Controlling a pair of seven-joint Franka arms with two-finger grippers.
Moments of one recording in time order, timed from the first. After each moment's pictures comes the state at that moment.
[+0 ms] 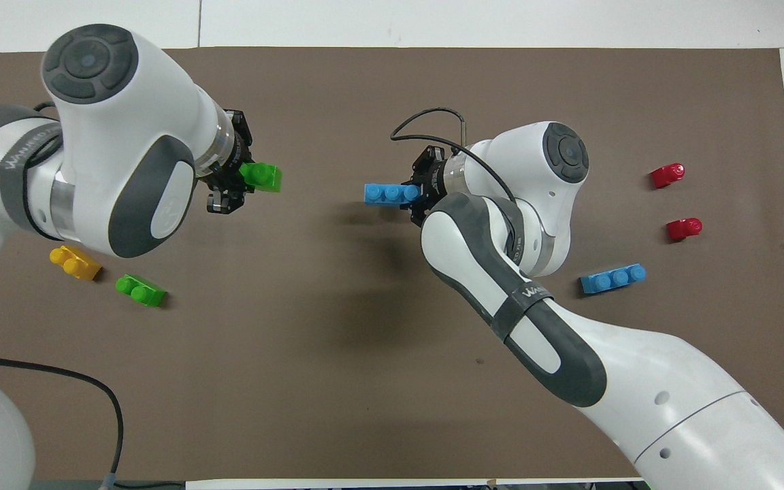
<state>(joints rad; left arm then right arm) -0.24 0.28 -0.18 -1.57 0.04 1.89 -1.81 0.43 0.50 0.02 -1.71 0.60 2.40 1.64</state>
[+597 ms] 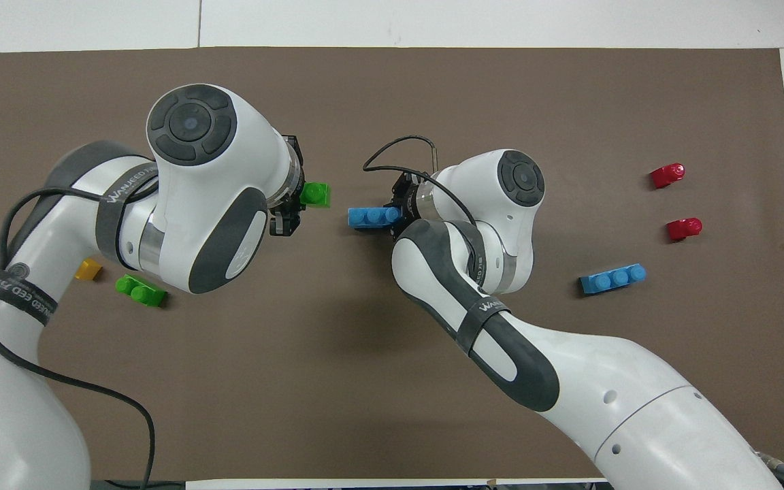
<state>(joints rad) -0.32 0.27 -0.18 -1.69 0.04 2.05 -1.95 0.49 0.54 0.02 -1.74 0.60 2.46 1.64</state>
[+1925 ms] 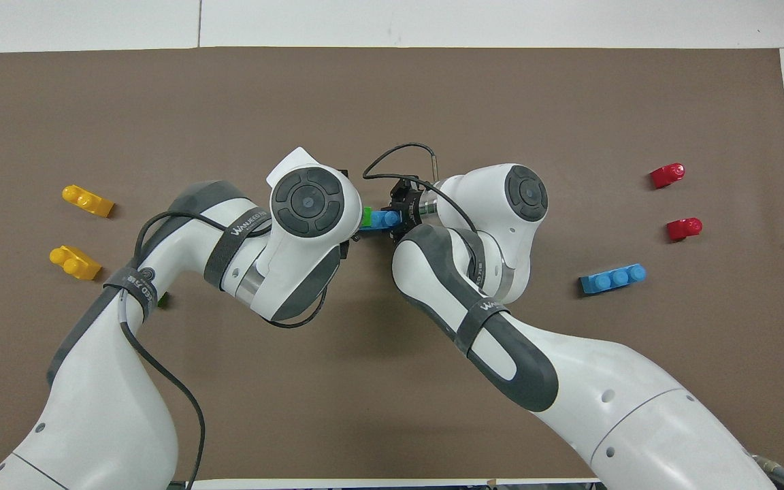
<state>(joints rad) -0.44 0.35 -0.18 -1.81 0.18 2.29 -2.18 0.50 0.53 0.02 -1.79 0.71 2.53 1.49</state>
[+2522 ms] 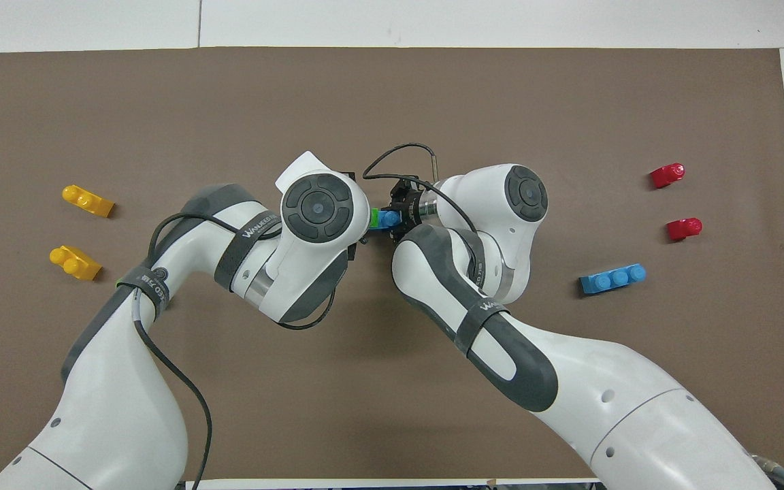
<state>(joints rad) -0.45 0.37 -0.18 -1.81 0.19 2.31 -2.20 0.50 0.53 0.02 -1.79 0.71 2.53 1.49</state>
